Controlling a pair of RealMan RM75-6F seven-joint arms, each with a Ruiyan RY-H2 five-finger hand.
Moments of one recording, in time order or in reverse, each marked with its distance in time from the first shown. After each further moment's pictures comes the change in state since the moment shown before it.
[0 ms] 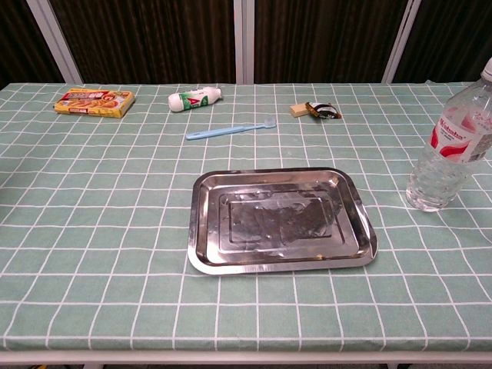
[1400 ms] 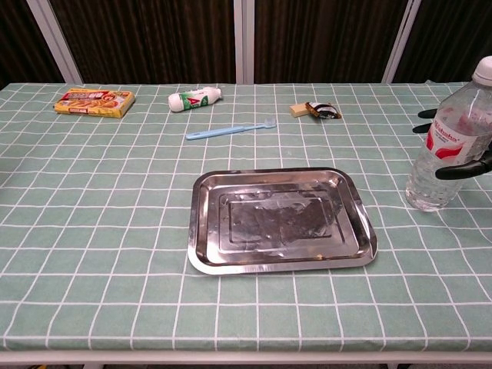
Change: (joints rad) left arm 0.010 -0.040 -0.004 0.114 -0.010 0.018 -0.062; right arm 0.384 -0.310 -0.015 0.634 -0.250 -0.603 1.579
